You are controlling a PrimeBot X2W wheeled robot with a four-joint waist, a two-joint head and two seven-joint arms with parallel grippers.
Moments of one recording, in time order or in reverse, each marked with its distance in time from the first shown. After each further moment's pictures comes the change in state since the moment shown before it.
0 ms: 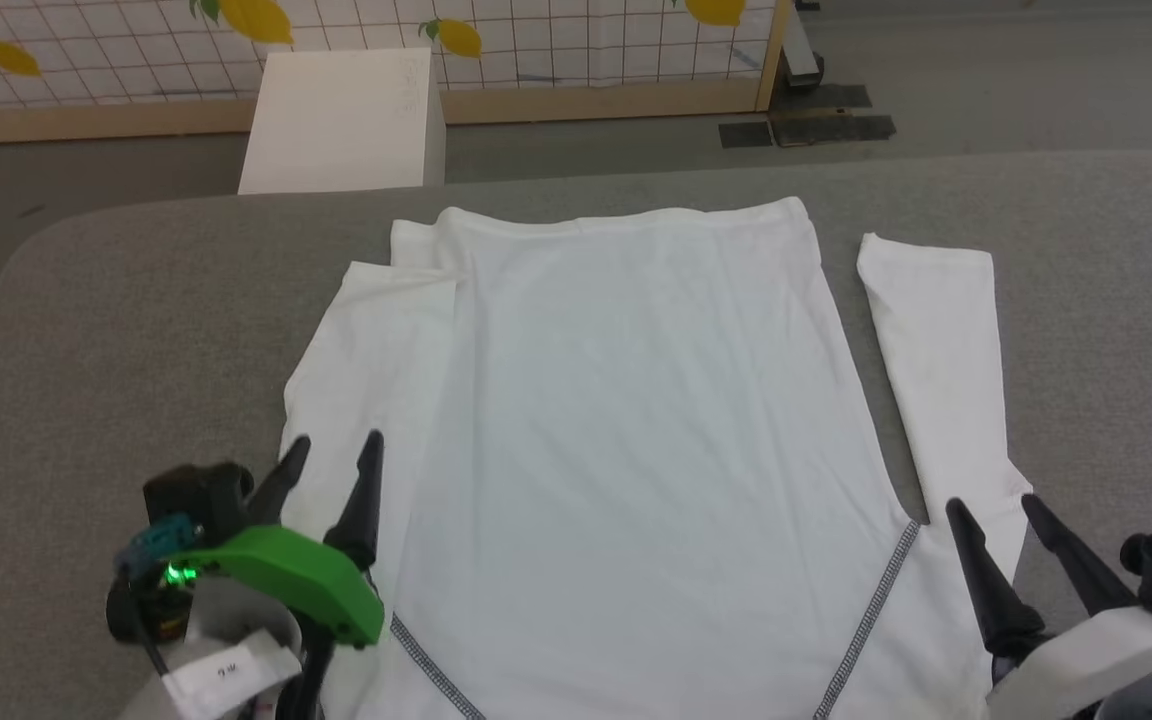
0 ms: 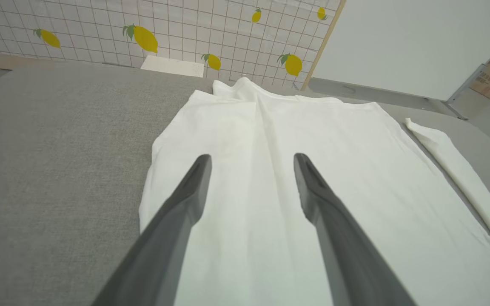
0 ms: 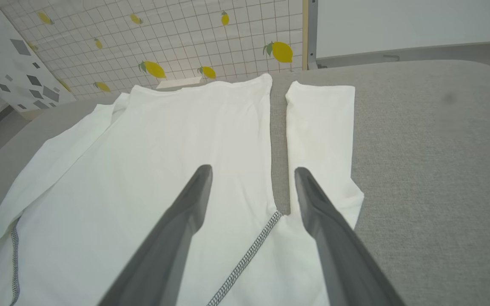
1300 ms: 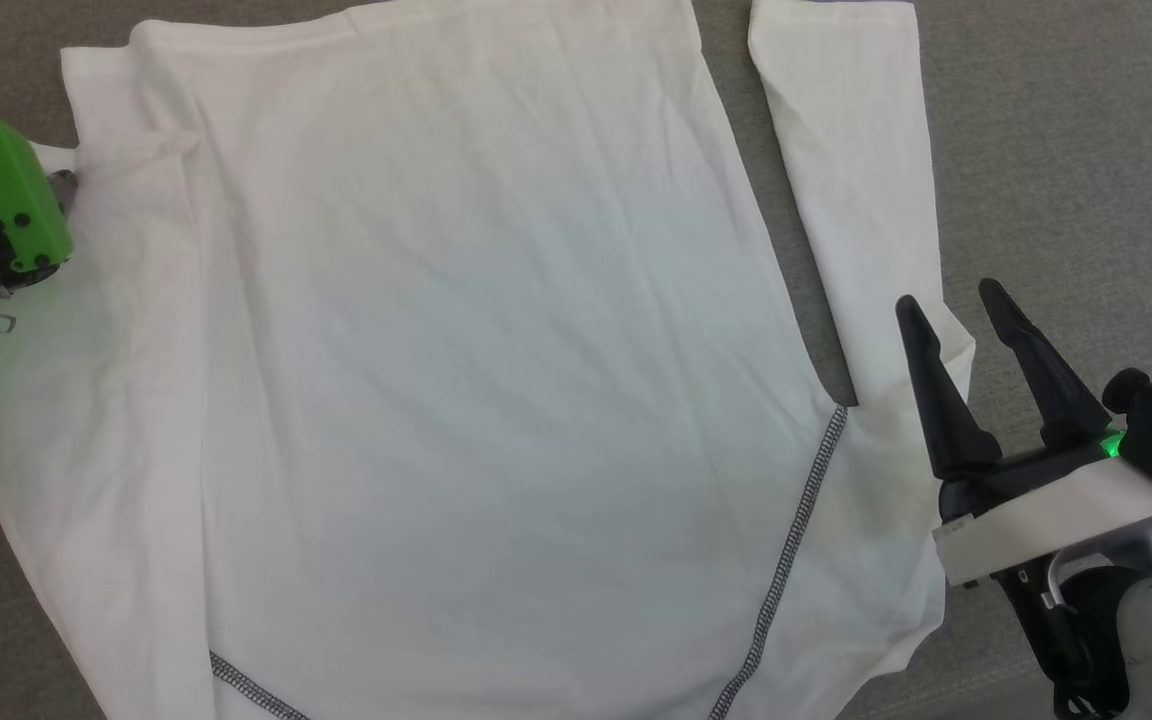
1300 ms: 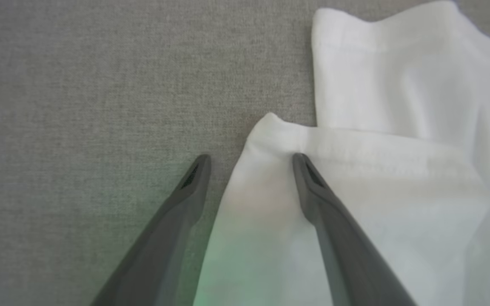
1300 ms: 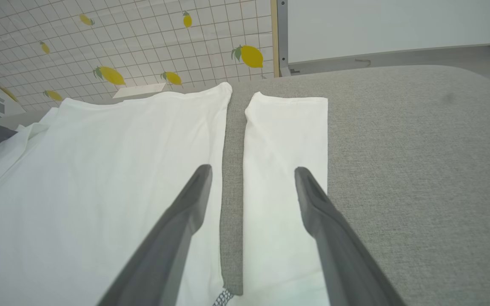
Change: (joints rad) left arm -0.783 0.230 0.053 0.522 -0.028 0.000 0.745; right arm -0.313 -0.005 0.115 0.035 0.002 0.000 -0.161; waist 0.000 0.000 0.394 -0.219
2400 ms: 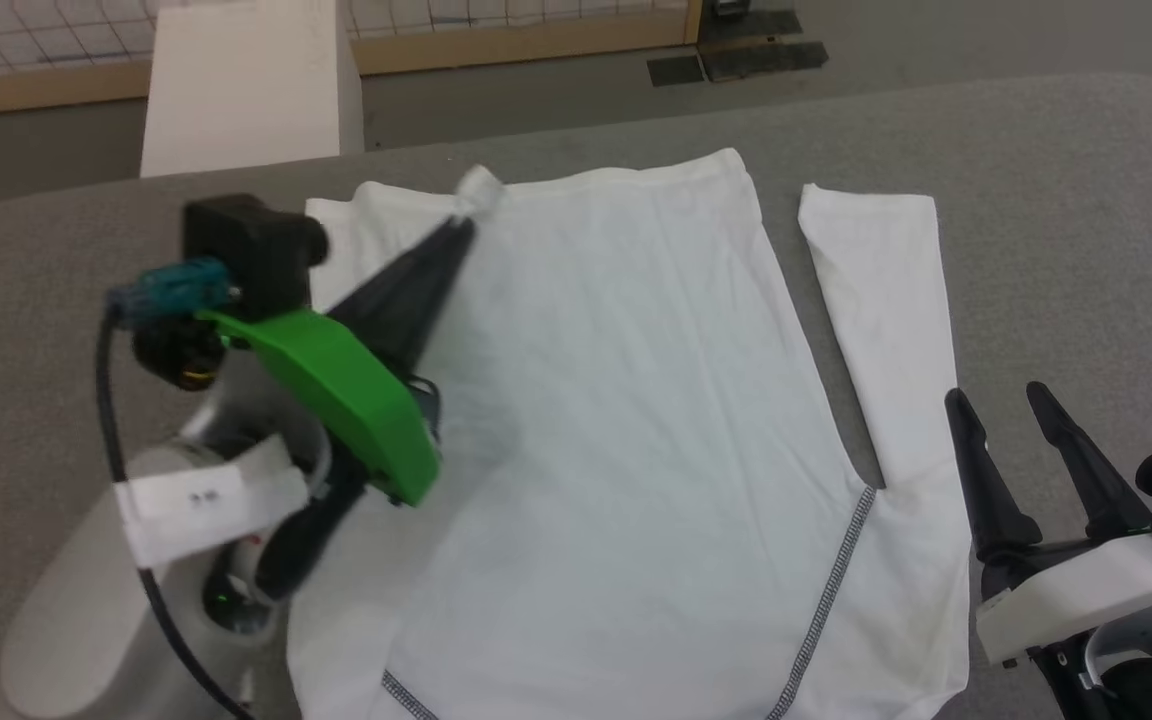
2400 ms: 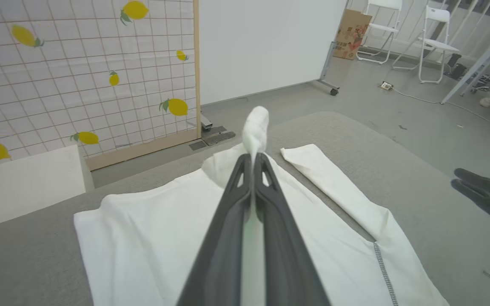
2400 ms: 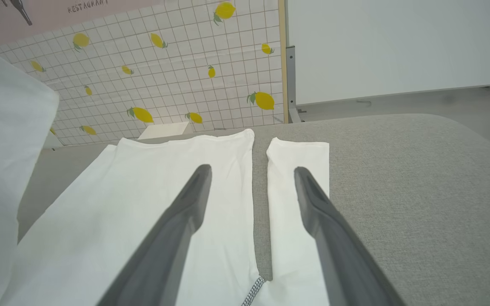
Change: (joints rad) left arm 0.385 -0.133 -0.130 -0.746 -0.028 -0.142 -0.403; right arm 0.169 0.042 -0.102 -0.069 -0.044 0.000 0.091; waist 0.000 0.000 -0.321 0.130
